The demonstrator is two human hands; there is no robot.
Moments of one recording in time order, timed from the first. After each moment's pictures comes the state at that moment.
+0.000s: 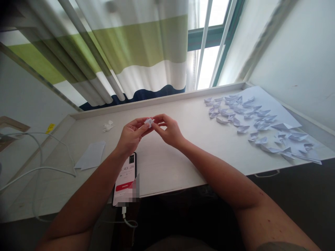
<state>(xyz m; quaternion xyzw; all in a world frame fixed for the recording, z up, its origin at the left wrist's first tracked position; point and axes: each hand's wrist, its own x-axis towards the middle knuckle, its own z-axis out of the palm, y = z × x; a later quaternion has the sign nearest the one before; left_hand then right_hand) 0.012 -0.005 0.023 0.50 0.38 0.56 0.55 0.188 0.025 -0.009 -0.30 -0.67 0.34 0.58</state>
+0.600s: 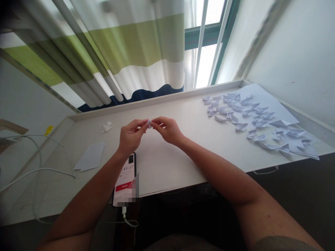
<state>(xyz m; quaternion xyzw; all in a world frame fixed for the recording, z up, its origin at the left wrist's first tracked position) 0.006 0.000 0.012 0.65 0.44 0.55 0.29 0.193 0.025 -0.004 -0.31 -0.69 0.38 0.54</state>
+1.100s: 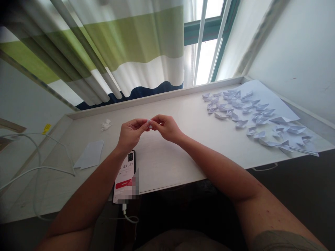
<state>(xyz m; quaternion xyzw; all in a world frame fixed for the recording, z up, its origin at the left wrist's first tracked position) 0.005 0.001 0.012 0.61 0.44 0.53 0.40 0.190 0.027 -0.006 -0.31 -0.65 0.46 0.52</state>
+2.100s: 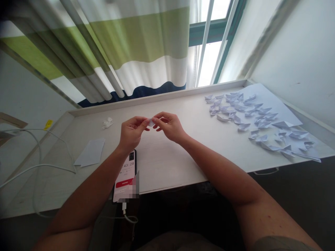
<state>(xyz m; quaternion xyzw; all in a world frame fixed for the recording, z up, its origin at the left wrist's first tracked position) 0.009 0.001 0.013 0.61 0.42 0.57 0.35 0.193 0.022 0.007 -0.30 -0.61 0.50 0.54</state>
